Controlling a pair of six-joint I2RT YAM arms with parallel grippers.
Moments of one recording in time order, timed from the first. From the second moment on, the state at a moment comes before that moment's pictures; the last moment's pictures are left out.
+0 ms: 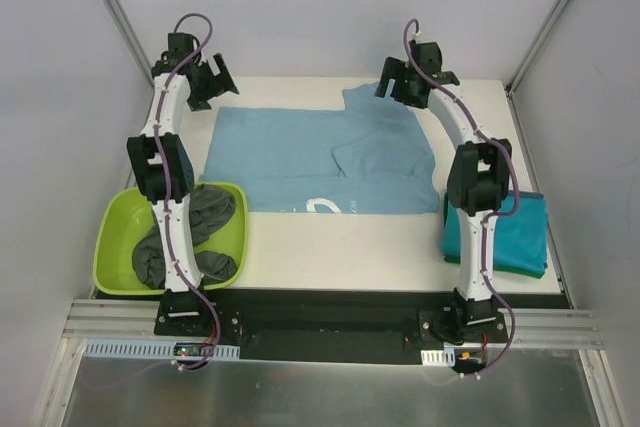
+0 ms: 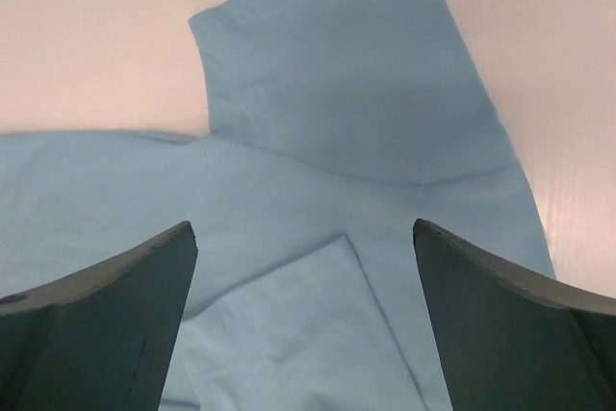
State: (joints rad) left arm 0.09 2.30 2.25 -0.82 0.25 -0.42; right arm 0.22 2.24 2.10 -0.58 -0.07 0.38
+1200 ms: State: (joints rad) left arm 0.08 2.66 2.47 -0.63 0.17 -0.65; right arm 0.16 2.64 2.36 -0.37 -0.33 0.54
